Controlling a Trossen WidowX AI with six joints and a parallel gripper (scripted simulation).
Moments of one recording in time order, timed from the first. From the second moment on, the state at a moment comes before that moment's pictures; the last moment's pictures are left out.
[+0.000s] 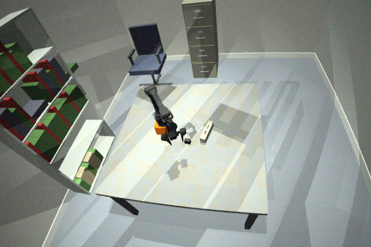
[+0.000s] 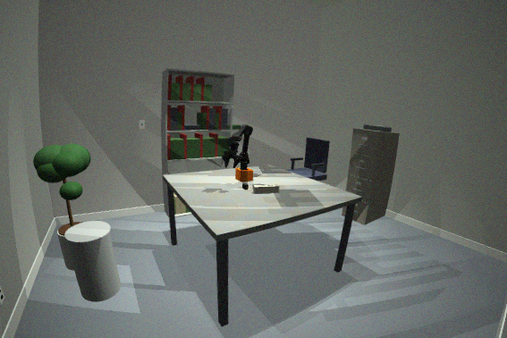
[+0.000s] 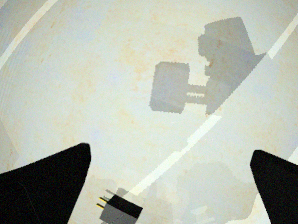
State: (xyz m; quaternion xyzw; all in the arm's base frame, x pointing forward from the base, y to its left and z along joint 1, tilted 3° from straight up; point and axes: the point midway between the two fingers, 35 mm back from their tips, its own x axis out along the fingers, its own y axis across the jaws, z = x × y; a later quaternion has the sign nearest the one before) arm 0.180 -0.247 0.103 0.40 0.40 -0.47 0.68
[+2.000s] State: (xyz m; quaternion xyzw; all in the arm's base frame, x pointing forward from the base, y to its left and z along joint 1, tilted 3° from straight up) arm 0.233 -0.127 -0.017 0.05 0.72 -0.03 0.69
